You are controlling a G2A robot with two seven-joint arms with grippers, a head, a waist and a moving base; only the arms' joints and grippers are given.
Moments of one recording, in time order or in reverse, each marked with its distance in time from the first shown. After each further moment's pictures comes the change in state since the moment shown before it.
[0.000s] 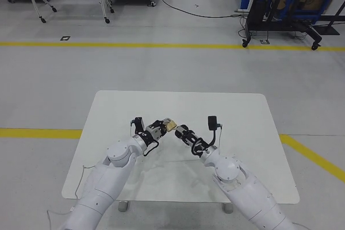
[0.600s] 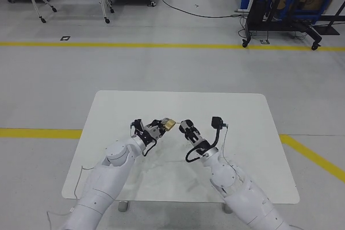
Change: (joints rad) left arm 0.003 -0.006 -0.025 0.009 -0.102 0.089 -0.027; right arm -0.026 -0.013 -0.011 -0.002 -0.308 -0.086 -0.230
